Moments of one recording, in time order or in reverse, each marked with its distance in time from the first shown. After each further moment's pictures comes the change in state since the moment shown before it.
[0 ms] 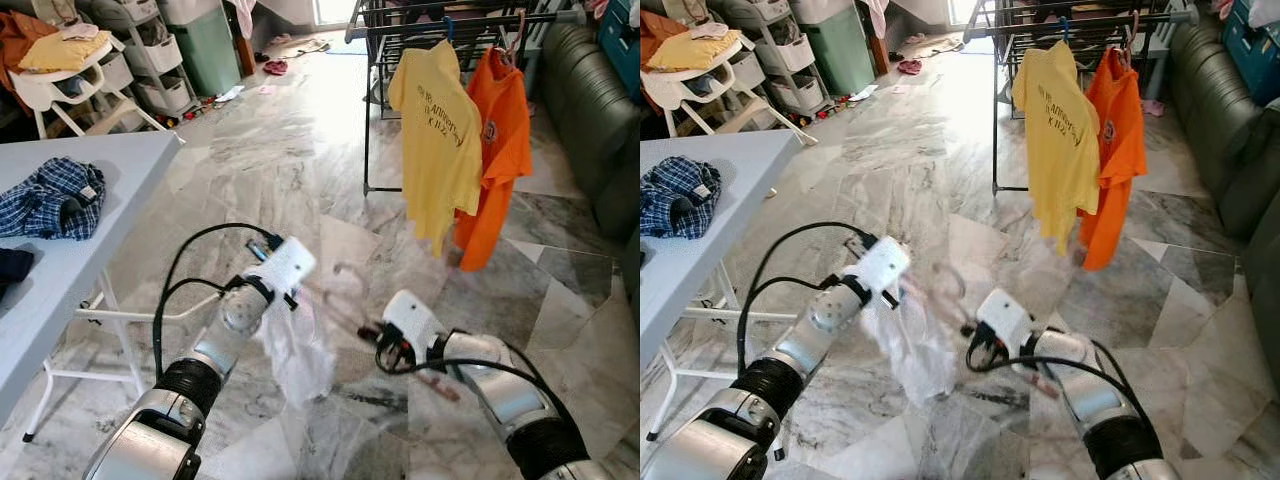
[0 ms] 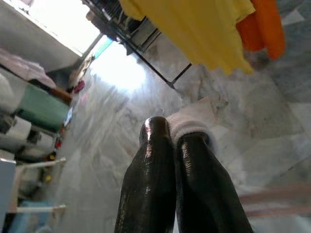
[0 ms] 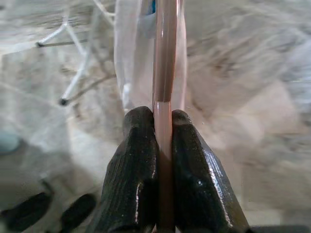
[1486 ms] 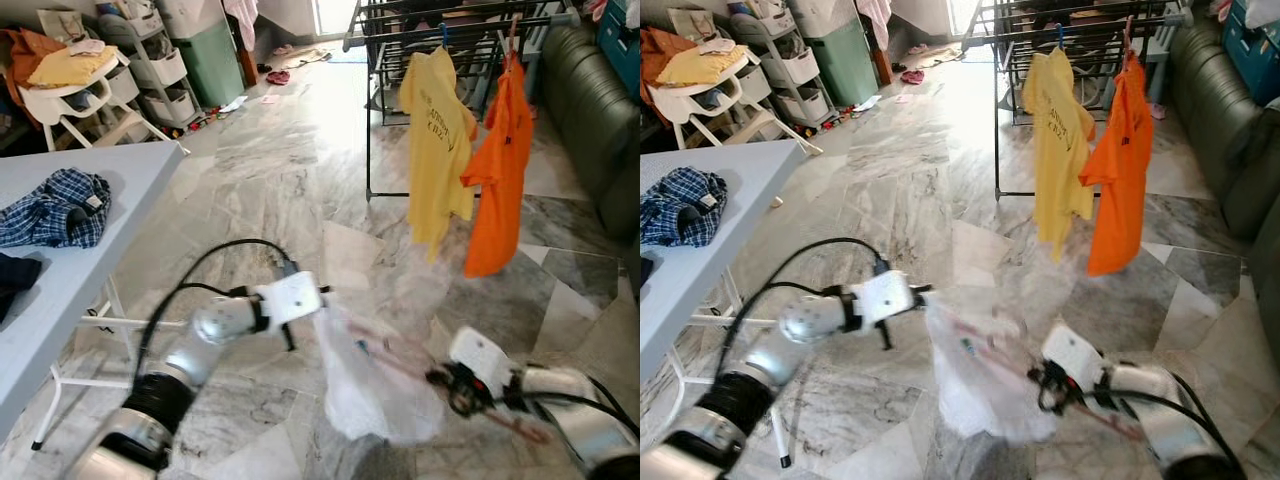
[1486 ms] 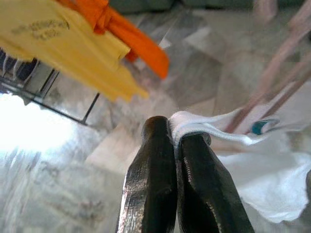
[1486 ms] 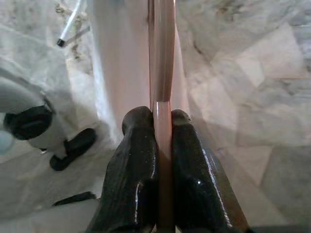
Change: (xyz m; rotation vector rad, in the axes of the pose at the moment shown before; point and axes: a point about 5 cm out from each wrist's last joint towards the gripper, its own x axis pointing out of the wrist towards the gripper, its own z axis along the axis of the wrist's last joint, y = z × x) left arm -0.029 -0.007 0.003 0.040 -0.156 -0.512; right arm -0.077 -0.020 -0.063 -0.008 0.226 0.009
